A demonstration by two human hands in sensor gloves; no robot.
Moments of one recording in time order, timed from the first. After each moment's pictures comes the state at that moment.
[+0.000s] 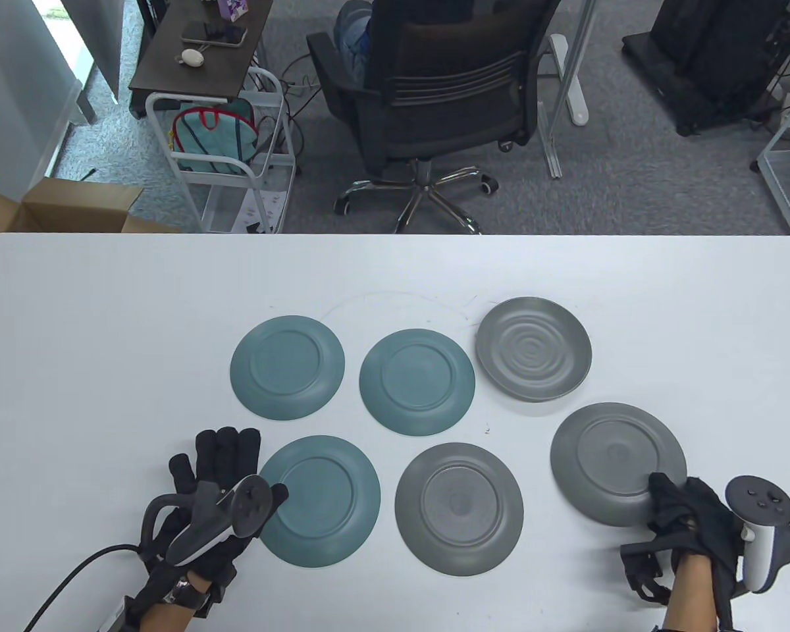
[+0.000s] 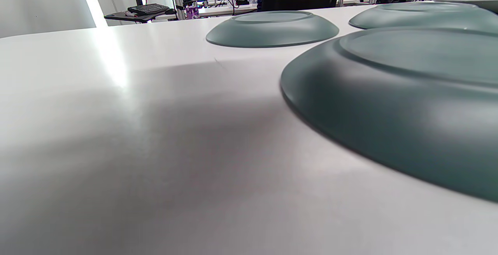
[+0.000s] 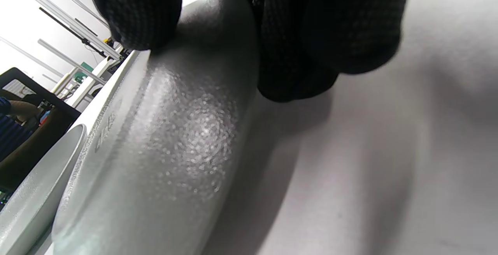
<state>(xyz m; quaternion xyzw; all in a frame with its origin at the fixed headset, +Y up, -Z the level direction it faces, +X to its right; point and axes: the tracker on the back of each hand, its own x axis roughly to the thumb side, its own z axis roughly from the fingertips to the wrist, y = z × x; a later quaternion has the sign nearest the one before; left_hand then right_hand) -0.242 -0.757 -0.176 -0.11 -0.06 -0.05 0.99 0.378 -0.778 -0.152 -0.42 0.07 0.81 0.42</state>
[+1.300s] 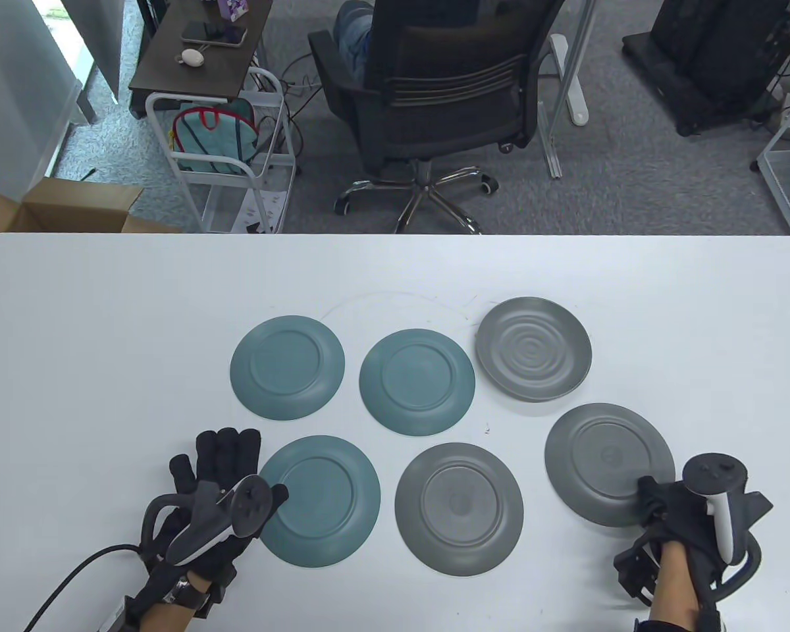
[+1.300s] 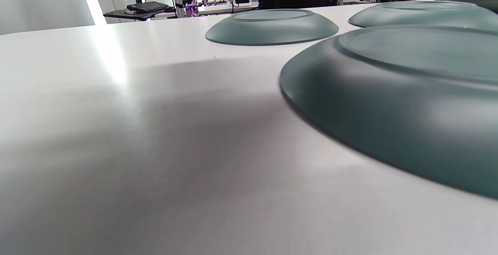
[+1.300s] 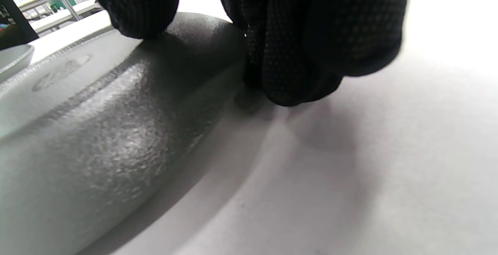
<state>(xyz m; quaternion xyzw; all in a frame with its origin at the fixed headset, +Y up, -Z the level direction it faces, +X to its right) -0.242 -0.756 -0.176 -0.12 -0.06 -0.05 0.99 0.353 -0.768 -0.170 -0.42 0.14 0.87 0.22</state>
